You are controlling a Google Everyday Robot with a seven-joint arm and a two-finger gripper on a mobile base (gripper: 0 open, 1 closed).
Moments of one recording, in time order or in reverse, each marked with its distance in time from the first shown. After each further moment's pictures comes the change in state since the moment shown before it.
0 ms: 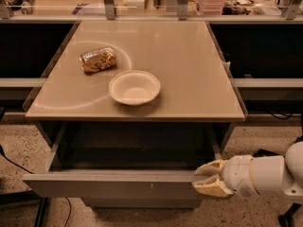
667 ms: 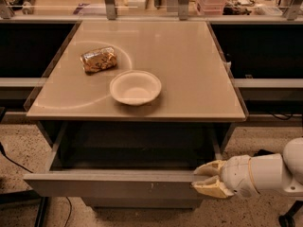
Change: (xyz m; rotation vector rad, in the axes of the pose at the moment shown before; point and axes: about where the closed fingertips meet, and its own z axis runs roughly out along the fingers) arm 0.001 0.009 0.004 -0.081 0.004 -0.005
